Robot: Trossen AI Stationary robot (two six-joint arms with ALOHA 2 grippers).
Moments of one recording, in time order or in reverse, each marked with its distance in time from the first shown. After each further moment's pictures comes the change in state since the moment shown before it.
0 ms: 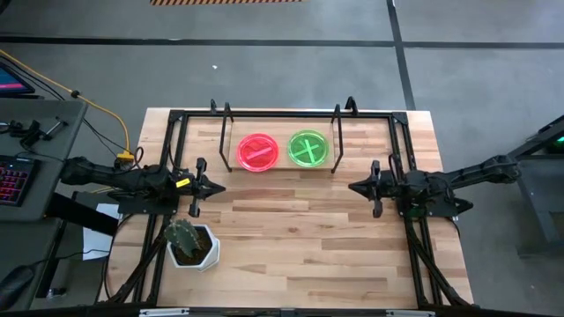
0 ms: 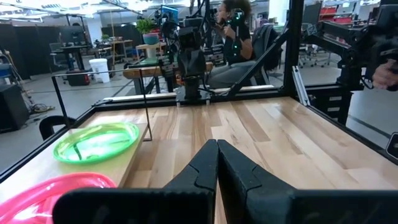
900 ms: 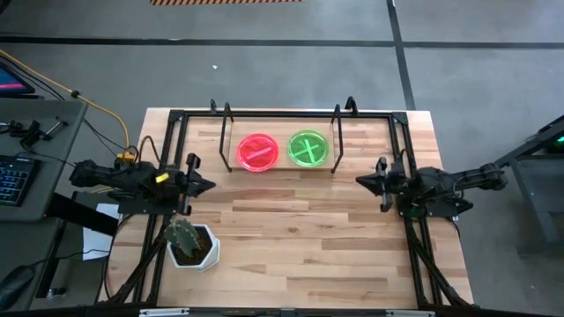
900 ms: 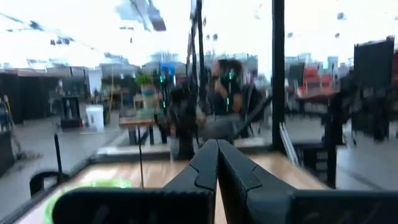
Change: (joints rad) left arm -0.036 -0.189 0.003 0.047 0.002 -0.001; right arm -0.011 -0.266 0.000 -0.112 0.027 0.132
